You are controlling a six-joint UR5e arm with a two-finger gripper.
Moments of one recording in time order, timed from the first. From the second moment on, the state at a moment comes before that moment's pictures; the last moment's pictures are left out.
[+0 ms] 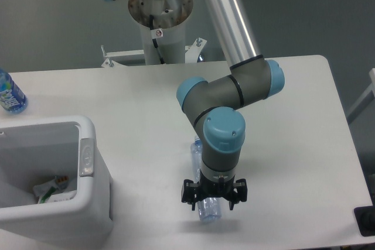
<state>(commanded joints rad) 2.38 -2.24 -1.41 -0.85 1.46 0.38</state>
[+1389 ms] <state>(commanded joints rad) 2.36 -2.29 -1.43 -0.85 1.52 0.37</state>
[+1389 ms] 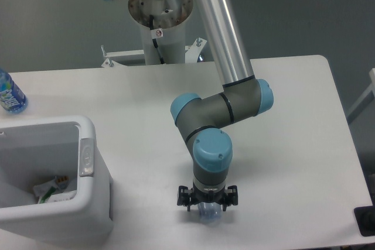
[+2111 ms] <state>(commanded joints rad) 2.35 -2.29 -1.43 -0.85 1.56 0.37</state>
